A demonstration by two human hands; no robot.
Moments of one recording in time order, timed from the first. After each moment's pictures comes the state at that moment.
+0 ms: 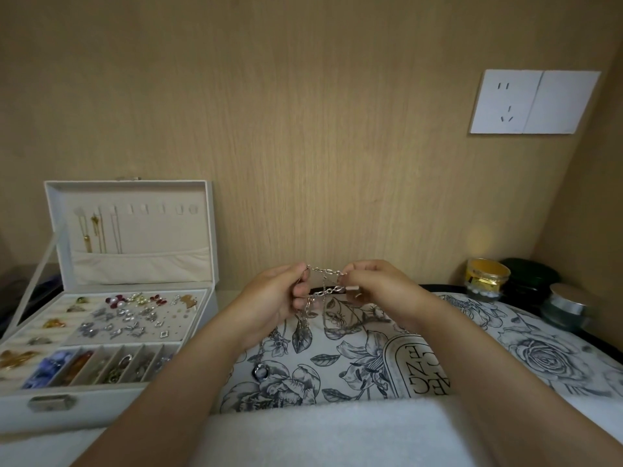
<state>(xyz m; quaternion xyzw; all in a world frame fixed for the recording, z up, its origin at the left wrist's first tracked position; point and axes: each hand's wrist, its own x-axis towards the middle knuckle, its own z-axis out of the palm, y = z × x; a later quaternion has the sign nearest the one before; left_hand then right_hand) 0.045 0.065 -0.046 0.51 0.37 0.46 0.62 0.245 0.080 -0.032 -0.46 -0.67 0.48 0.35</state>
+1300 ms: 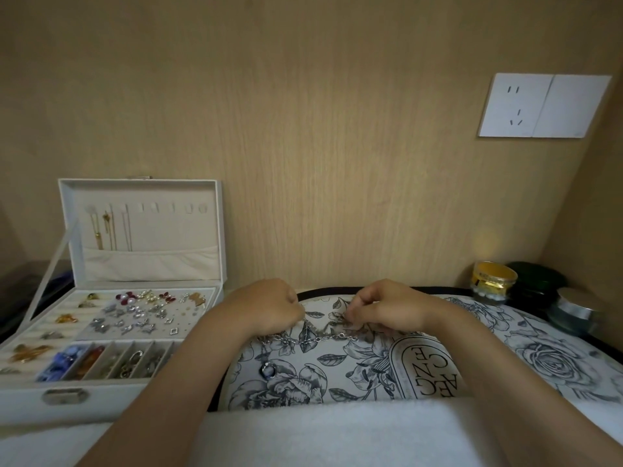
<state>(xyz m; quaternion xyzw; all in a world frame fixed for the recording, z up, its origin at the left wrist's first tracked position) 0.024 0.066 -0.040 0.73 0.65 0.09 0.19 0.257 0.080 -0.037 -0.54 -0.75 0.36 0.13</state>
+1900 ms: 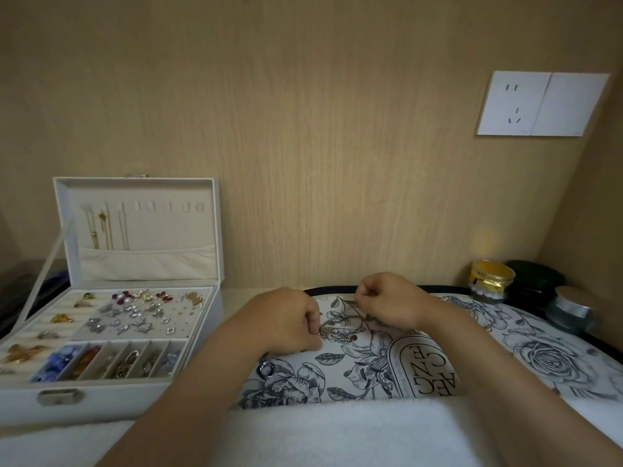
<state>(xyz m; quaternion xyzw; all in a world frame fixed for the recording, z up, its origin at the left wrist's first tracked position) 0.044 0.058 -0.052 0.81 0.56 0.09 0.13 0.261 0.092 -0.049 -0.57 -0.76 0.26 0.19</state>
